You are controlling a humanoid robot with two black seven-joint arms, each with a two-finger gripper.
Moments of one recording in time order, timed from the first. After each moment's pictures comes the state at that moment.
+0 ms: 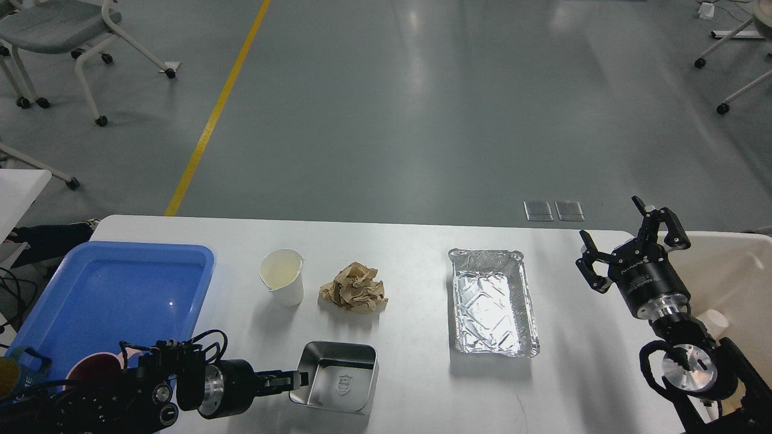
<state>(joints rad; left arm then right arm) -0.59 0.49 -0.06 -1.22 1.19 -0.18 -0.07 0.11 -0.21 1.51 1.22 -0.38 0.25 0.10</state>
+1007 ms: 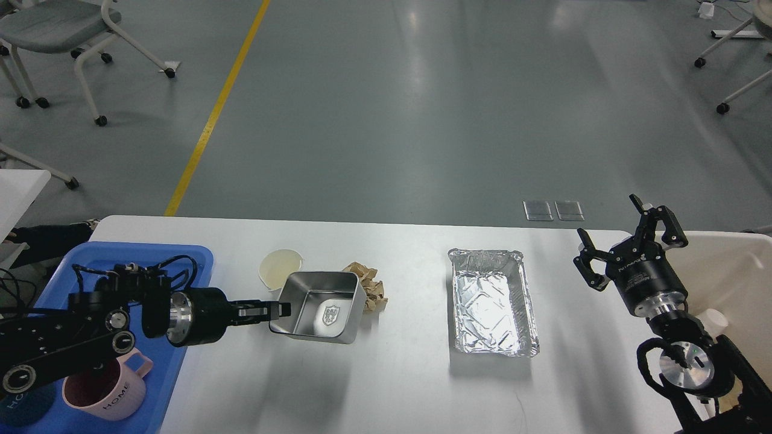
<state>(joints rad) -0.85 0.73 -0.04 -1.41 1.11 -0.24 -0.08 0.12 -0.21 1.51 1.22 -0.38 0.25 0.10</state>
